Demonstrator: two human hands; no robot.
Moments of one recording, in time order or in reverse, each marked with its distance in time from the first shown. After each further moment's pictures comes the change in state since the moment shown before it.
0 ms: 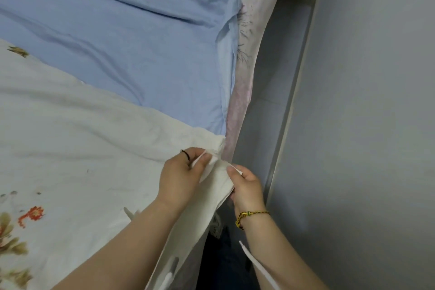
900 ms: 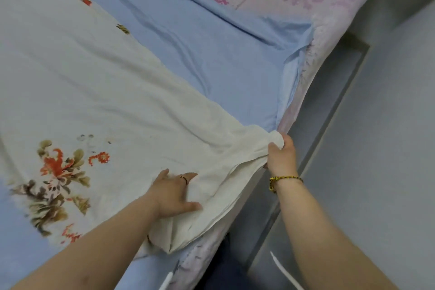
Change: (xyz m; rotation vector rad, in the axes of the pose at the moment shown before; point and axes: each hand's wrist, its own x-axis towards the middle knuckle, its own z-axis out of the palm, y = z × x) left_hand -0.062 -0.092 -0.090 0.767 -0.569 -0.101; right_hand -0.022 -0.050 0.057 -0.509 0.053 -0.372
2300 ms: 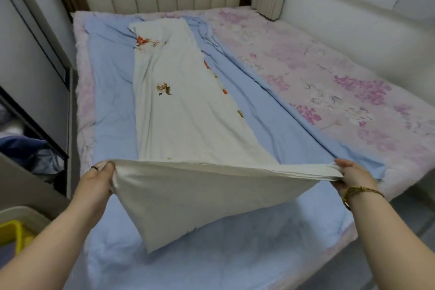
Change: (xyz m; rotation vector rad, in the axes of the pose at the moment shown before) left_hand -0.267 -0.150 0.001 -1.764 1.453 -0.437; right_hand -0.072 -0.170 0.045 0.143 -0.208 -0.125
